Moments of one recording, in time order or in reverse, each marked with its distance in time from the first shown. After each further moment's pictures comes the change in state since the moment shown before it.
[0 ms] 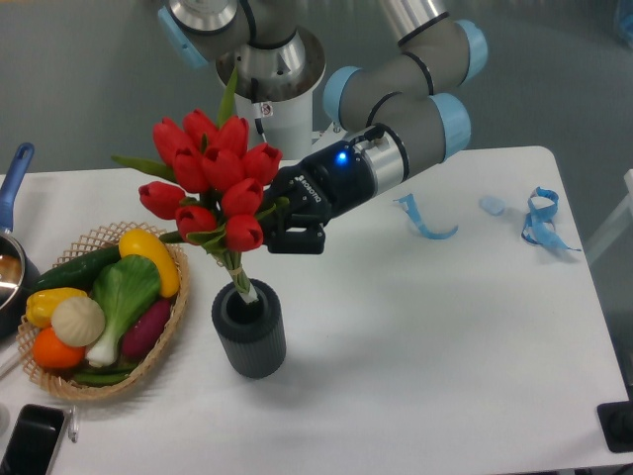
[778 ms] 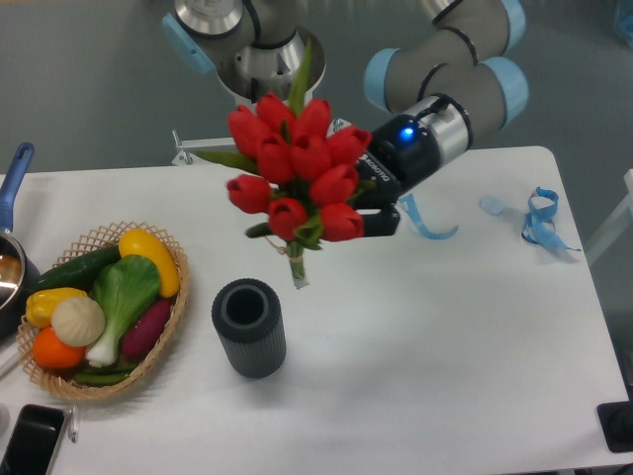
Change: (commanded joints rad) arm 0.052 0.037 0.089 0.002 -0.005 -0.106
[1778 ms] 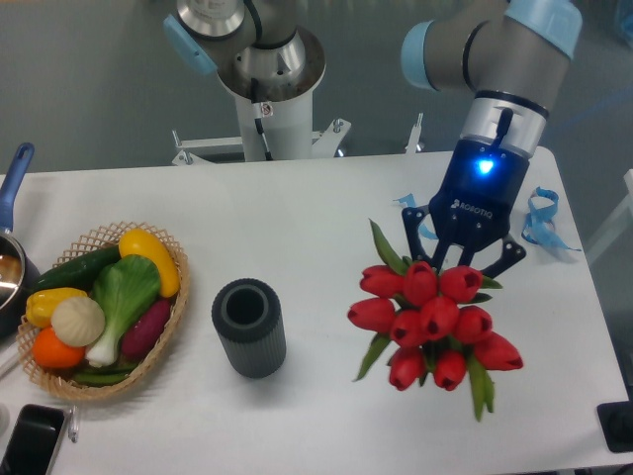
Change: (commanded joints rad) arm 0.076 -0.063 0.259 0.000 0.492 -0.290
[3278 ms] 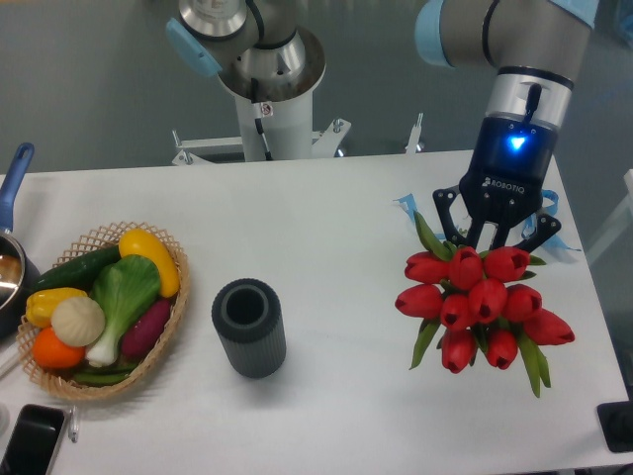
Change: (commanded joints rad) arm 0.057 0.061 0.002 -0.083 0.338 -0.008
